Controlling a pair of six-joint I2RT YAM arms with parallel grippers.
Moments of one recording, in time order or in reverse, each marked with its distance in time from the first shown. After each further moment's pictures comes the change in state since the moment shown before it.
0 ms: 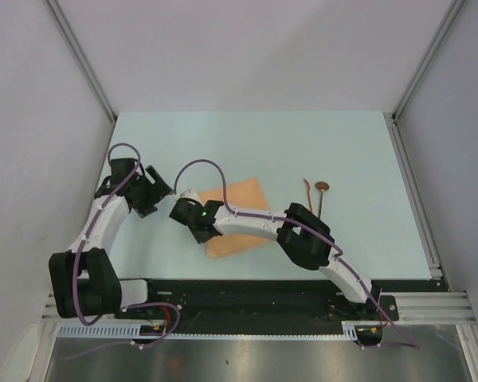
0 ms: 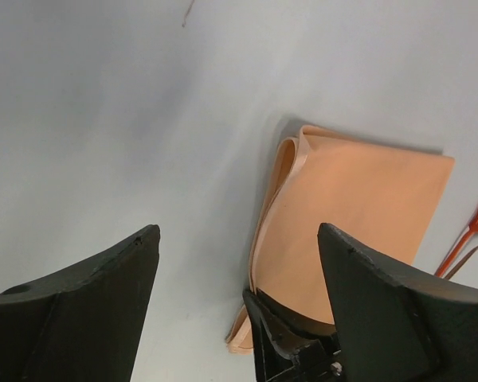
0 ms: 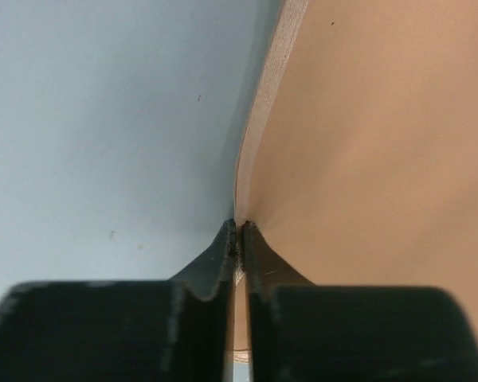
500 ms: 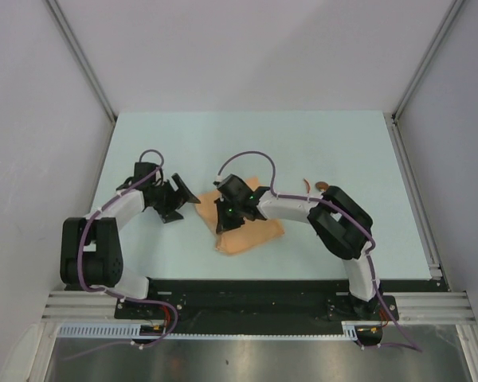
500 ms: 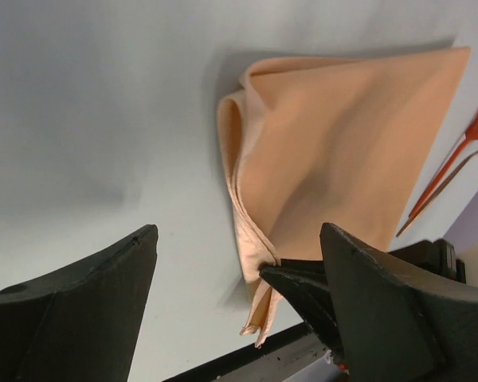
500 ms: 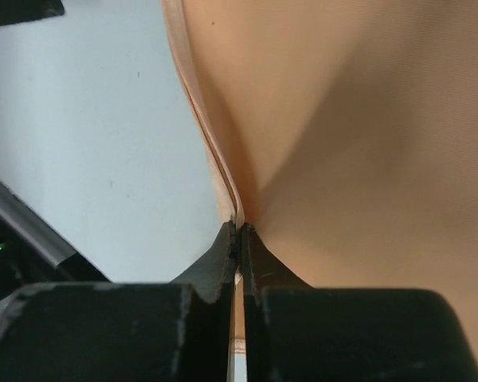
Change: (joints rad) left arm -0.093 0.231 -0.056 0.137 0.257 -0.019; right arm -0.230 -0.264 -0.488 0.404 -0.484 0.105
